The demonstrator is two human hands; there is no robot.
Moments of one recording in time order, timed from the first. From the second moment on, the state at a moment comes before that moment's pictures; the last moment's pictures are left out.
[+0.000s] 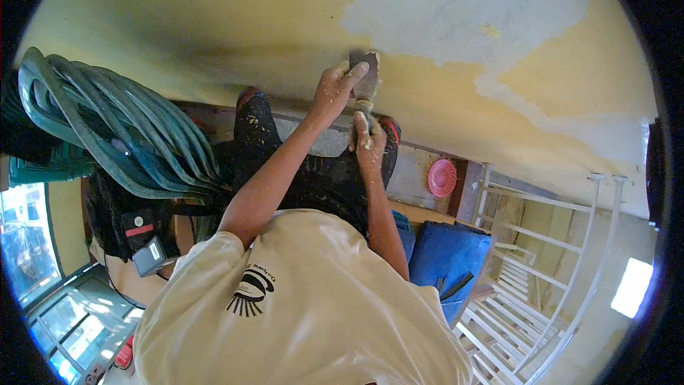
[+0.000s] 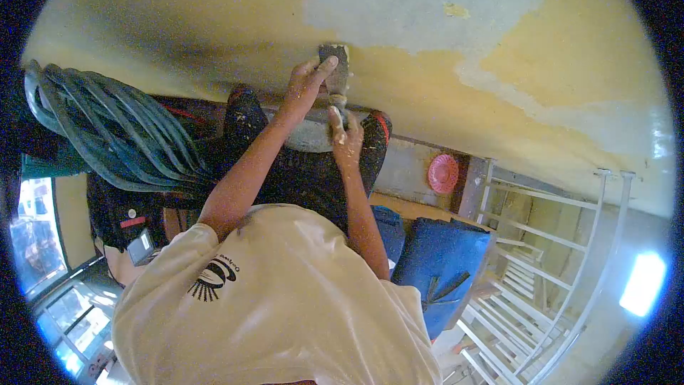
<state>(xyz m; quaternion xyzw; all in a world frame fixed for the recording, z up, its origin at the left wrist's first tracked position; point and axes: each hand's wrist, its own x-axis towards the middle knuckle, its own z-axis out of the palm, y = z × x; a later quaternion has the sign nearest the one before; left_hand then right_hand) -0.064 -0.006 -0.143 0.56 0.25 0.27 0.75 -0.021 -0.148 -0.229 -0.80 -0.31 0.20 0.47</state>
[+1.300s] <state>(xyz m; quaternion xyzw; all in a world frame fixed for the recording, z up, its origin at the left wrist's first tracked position) -0.065 0.007 -0.131 0.57 0.27 0.24 0.74 -0.054 -0.099 -0.209 -0.65 -0.13 0.33 0.67</state>
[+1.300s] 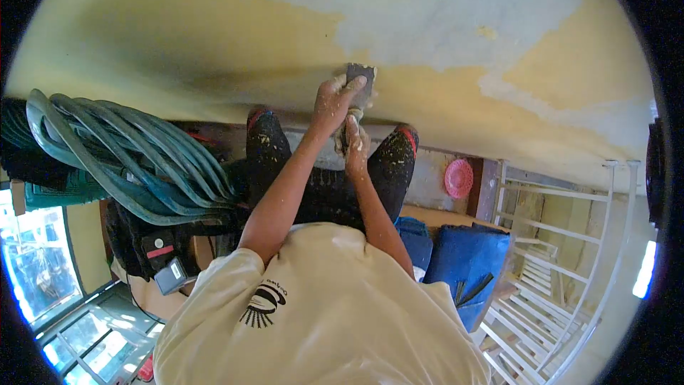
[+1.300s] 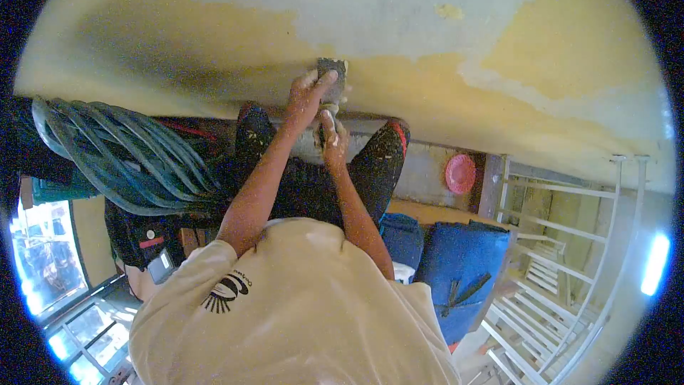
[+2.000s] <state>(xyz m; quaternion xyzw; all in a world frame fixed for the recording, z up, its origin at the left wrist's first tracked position) -0.069 0.009 -0.127 0.57 0.25 0.23 0.75 -0.054 -0.084 -0.241 -0.69 -0.16 0.19 0.68</state>
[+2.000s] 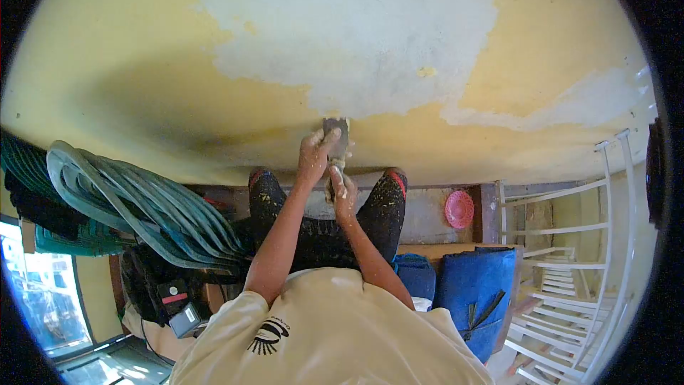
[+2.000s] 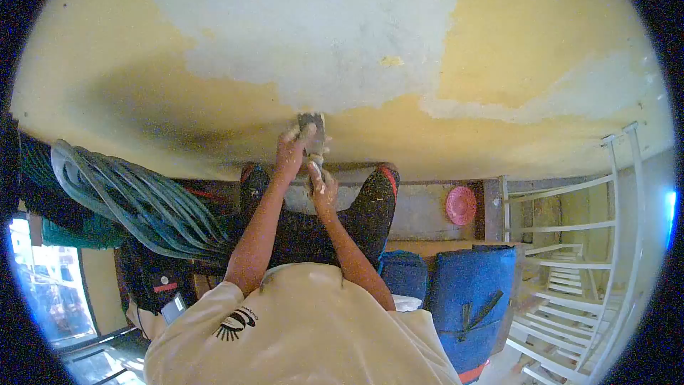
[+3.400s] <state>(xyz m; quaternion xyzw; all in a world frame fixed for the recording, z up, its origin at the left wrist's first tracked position) -0.073 0.008 -0.107 0.54 0.24 0.23 0.77 -0.052 -0.103 -0.174 -0.66 -0.13 0.33 0.66</state>
